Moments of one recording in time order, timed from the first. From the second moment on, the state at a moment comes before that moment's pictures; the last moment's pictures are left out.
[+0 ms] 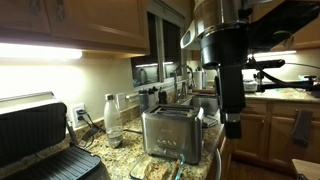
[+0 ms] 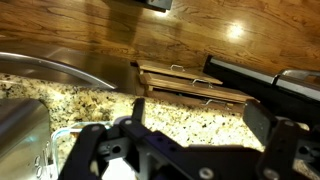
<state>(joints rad) 0.20 -0.53 0.08 -2.53 0.24 1.96 -0.04</state>
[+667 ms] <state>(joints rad) 0.19 -0.39 0.11 -2.51 0.24 2.04 0.03</state>
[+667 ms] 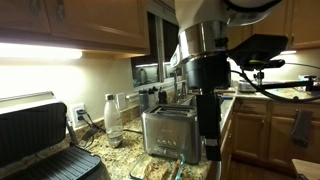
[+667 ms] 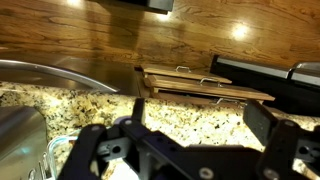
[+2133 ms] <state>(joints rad) 0.16 -0.14 0.13 -2.50 0.24 2.38 0.38</state>
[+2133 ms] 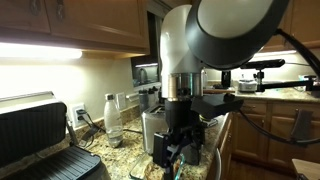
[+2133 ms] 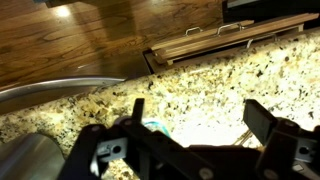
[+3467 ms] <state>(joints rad) 0.10 -0.06 0.13 -2.49 0.13 2.45 0.69</state>
